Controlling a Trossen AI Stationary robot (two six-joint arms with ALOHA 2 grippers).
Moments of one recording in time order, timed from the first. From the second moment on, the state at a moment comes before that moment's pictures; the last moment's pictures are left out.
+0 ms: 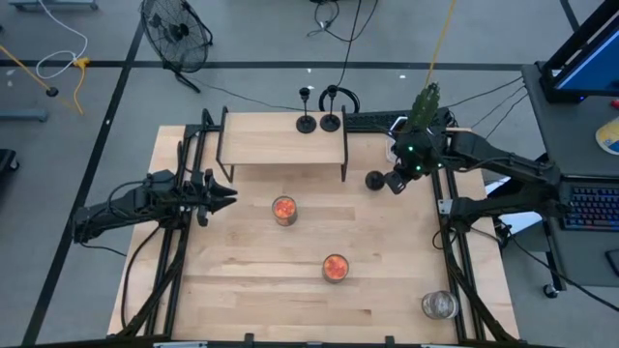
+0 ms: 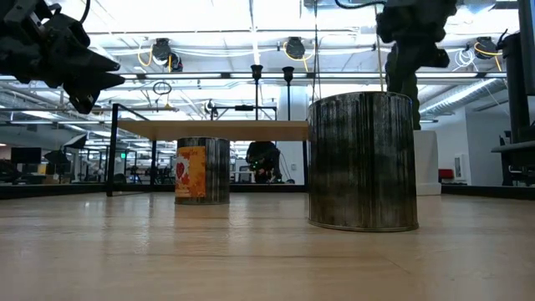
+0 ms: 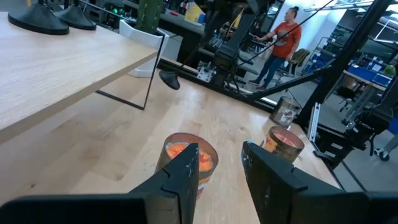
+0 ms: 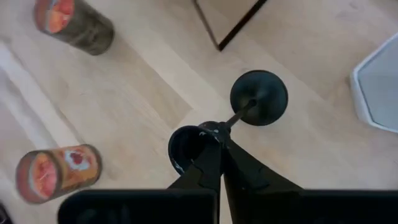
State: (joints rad) left arm 0.23 0.01 0.17 -0.27 0.19 -0.34; right arm -0.37 1.09 1.14 -1.10 -0.06 0.49
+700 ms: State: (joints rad) left arm 0.23 0.01 0.17 -0.27 0.19 -0.35; right arm -0.35 1.08 1.29 -0.84 -0.60 0.69
